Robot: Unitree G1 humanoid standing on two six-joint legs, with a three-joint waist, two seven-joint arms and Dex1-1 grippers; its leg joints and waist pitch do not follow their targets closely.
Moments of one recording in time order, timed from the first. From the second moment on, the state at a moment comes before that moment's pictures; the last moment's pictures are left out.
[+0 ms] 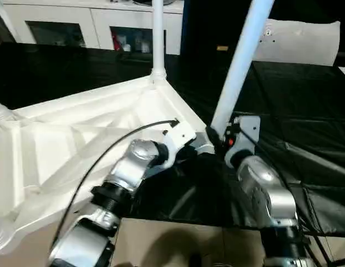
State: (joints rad) left arm -0.64 0.12 -0.30 0.52 0.13 0.31 -0.79; right arm -0.28 -0.01 -0.05 0.11 0.16 0.37 0.27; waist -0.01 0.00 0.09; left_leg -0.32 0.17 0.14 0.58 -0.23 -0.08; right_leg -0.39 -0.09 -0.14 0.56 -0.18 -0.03
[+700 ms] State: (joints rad) left arm -0.62 0.38 -0.35 0.55 0.02 -0.03 -1.35; right arm -0.26 -0.49 0.07 0.06 0.33 0.32 1.12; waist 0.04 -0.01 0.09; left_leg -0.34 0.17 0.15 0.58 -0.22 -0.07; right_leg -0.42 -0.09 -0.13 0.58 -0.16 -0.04
